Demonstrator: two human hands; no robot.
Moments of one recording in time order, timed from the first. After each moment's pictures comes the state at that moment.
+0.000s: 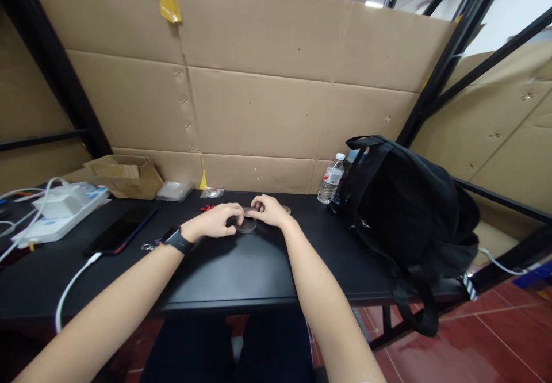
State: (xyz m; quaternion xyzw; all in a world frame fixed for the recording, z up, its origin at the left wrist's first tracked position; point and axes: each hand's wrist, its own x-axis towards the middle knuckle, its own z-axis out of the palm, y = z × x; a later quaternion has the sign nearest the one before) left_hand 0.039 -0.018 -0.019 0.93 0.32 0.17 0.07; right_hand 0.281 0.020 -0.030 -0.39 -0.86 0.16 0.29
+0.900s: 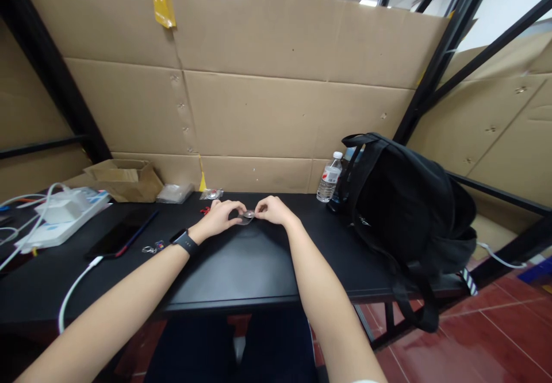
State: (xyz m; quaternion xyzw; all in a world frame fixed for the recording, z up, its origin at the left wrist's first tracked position) left_hand 0.047 -0.005 -0.038 0.88 0.40 0.26 0.06; right_hand 0.294 0.018 -0.020 -0.41 -0.84 0.24 0.26
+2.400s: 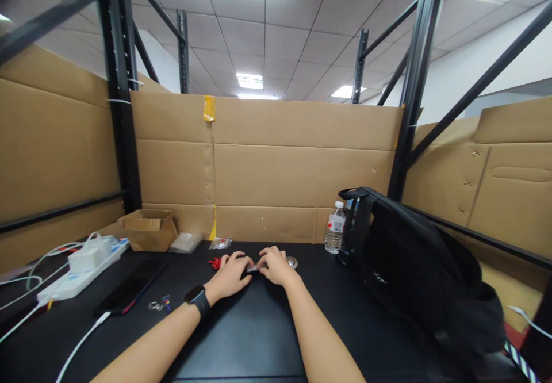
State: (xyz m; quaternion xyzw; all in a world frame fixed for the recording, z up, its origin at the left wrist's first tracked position) left_hand 0.064 -0.019 -0.049 0.85 0.47 0.23 0.01; right_hand 0.275 0.006 -0.030 -0.47 -0.86 0.07 0.20
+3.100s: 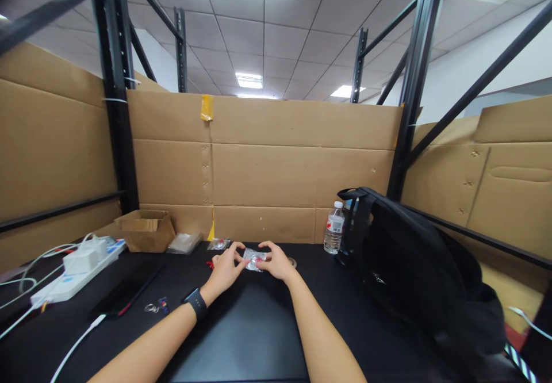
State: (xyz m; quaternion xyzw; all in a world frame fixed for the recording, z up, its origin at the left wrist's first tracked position) left_hand 0.071 -0.014 -0.041 0.73 0.56 0.38 0.08; right_hand 0.279 0.031 -0.048 -0.40 -0.72 0.41 0.40
